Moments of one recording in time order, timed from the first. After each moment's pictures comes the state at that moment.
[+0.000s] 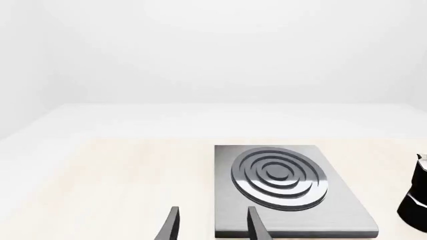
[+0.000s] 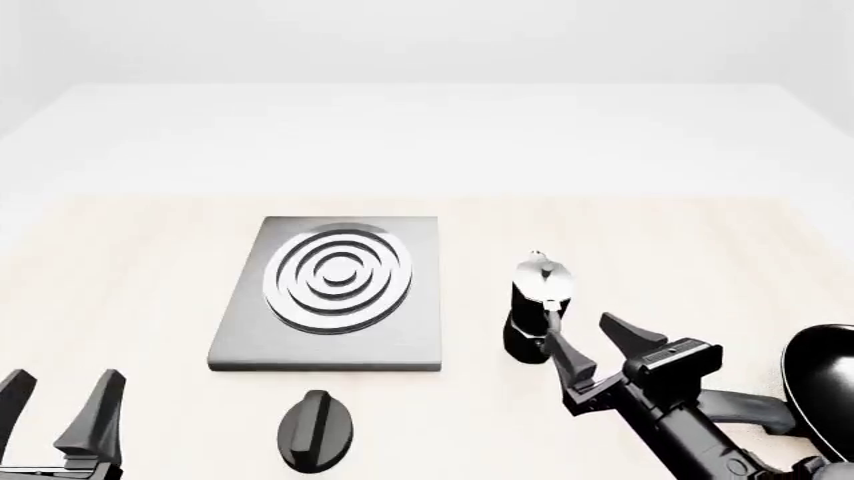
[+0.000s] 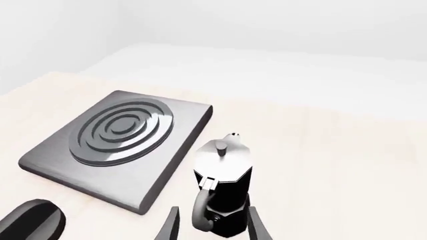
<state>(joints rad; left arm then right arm) 0.00 0.00 0.00 0.00 0.00 0.40 1.51 -0.10 -1.19 0.08</state>
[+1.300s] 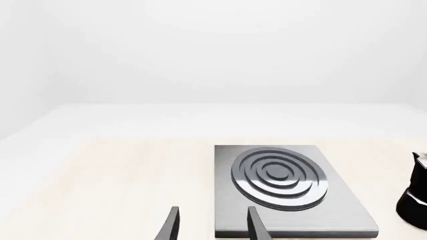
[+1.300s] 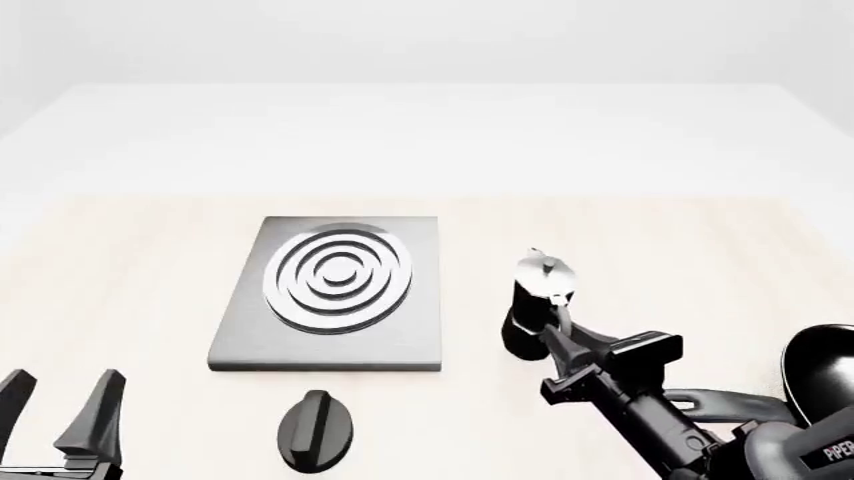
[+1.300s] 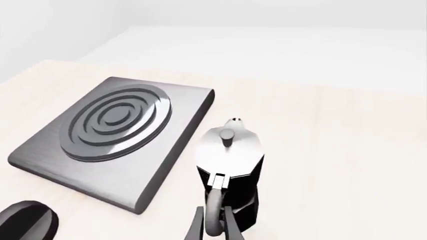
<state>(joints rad) 0.00 0.00 0.00 0.00 0.00 0.41 1.70 -0.19 -1.22 0.13</state>
